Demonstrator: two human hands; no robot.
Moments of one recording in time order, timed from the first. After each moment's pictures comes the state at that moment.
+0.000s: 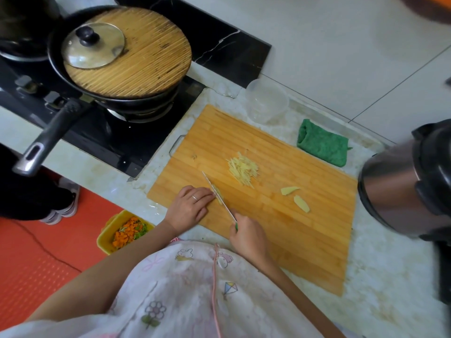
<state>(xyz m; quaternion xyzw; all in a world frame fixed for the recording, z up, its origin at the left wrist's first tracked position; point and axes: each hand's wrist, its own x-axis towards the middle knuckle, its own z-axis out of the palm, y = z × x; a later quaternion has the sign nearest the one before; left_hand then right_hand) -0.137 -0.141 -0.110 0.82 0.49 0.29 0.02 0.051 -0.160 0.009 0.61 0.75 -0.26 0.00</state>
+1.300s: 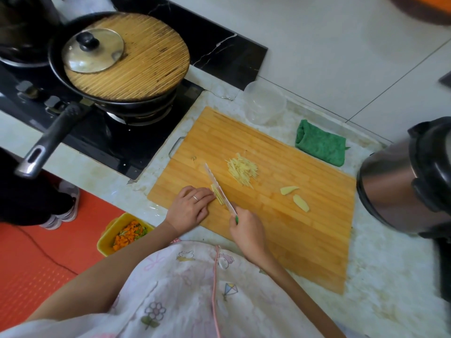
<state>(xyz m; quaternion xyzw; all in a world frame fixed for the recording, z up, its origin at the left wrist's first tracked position) -0.134 -0.140 -0.105 0.81 0.51 0.29 0.01 0.044 -0.152 0.011 0.63 0.72 -0.27 -0.04</state>
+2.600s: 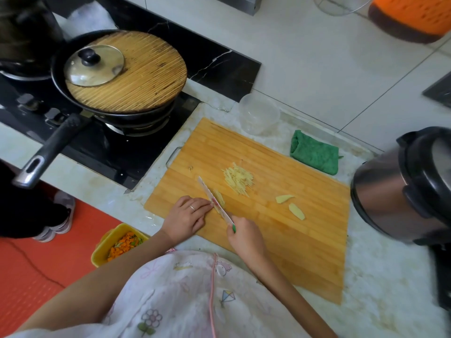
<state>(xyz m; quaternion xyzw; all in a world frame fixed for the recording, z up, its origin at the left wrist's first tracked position) -0.136 -0.140 -0.105 0.83 0.48 0.29 0.01 0.049 -0.146 0.014 0.63 0.73 -0.28 0.02</state>
